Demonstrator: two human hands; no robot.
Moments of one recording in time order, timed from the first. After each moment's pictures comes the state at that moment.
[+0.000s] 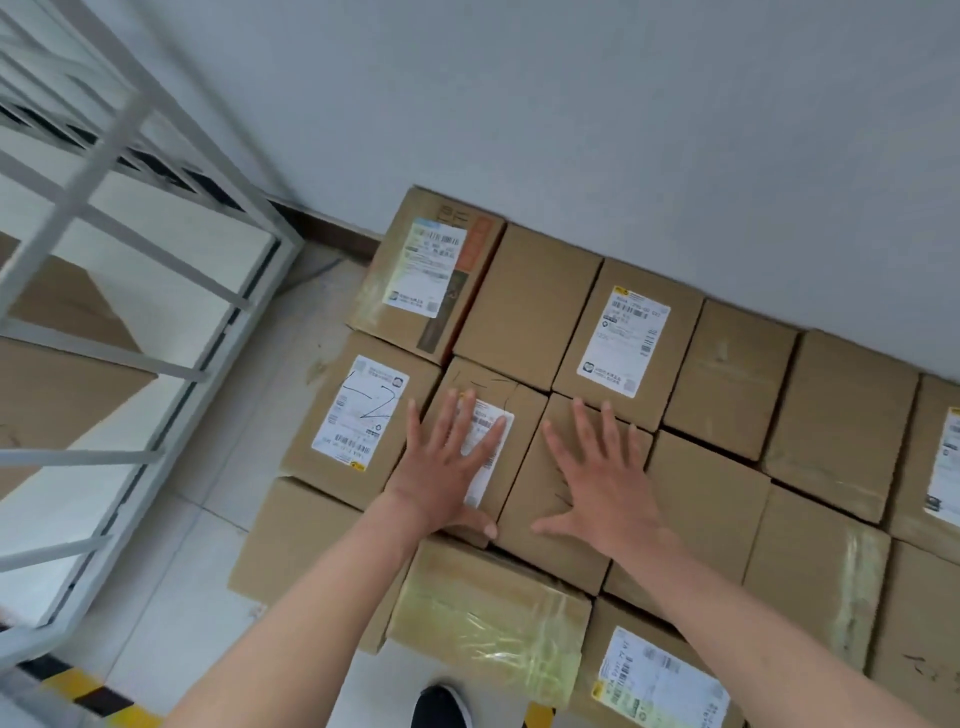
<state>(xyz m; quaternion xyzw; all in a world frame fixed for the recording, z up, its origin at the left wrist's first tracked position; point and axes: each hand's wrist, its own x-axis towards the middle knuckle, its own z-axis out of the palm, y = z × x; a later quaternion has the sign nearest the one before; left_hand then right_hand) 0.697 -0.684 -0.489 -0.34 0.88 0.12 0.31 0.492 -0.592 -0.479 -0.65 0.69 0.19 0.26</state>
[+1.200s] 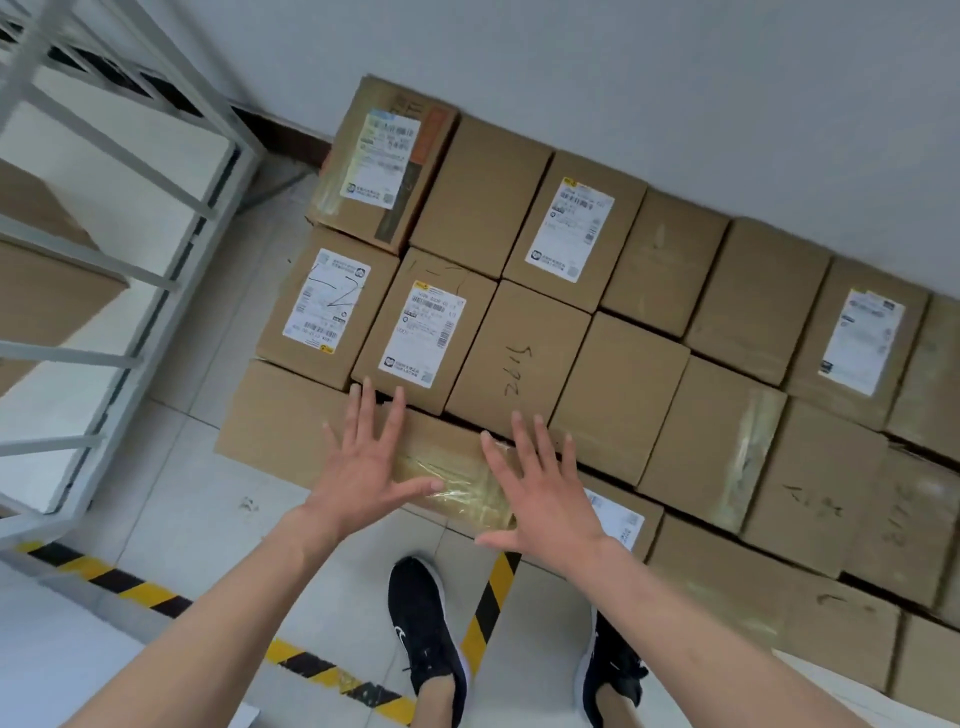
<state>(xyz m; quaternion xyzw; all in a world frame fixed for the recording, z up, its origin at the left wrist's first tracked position) 0.765 -0.553 -0.444 -0.49 0.79 0.29 0.22 0.540 -0.440 -0.447 -0.69 0.63 0.14 0.31</state>
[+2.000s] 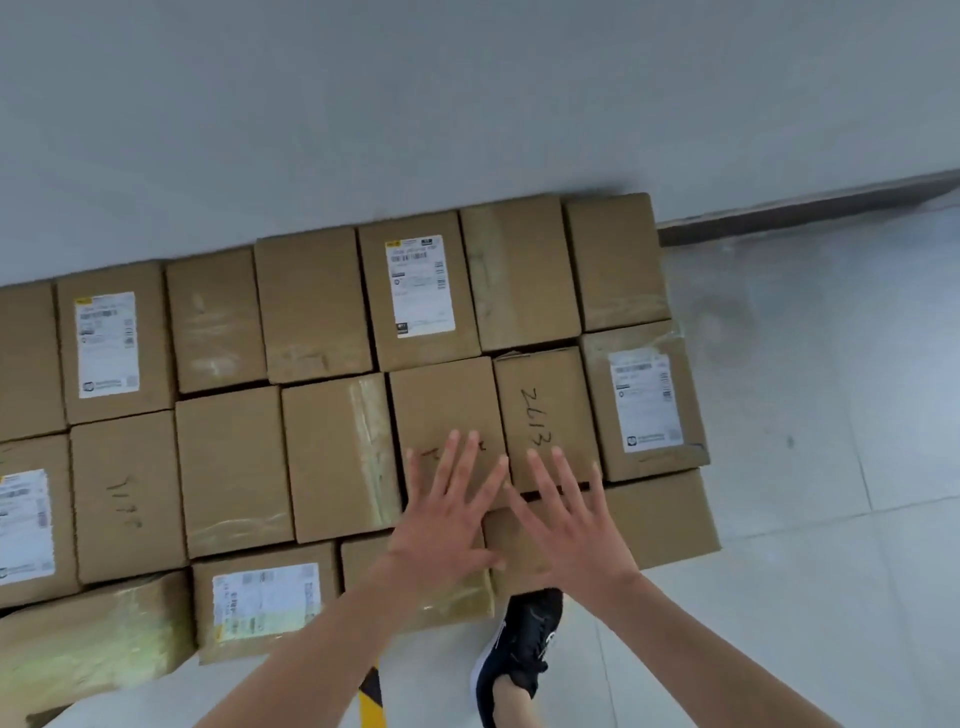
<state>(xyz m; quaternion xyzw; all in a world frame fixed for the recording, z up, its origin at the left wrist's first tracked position) 0.337 -0.318 -0.469 -0.07 0.93 0.14 0.33 0.226 -0.150 -0.450 -0.54 0.77 0.15 0.31</state>
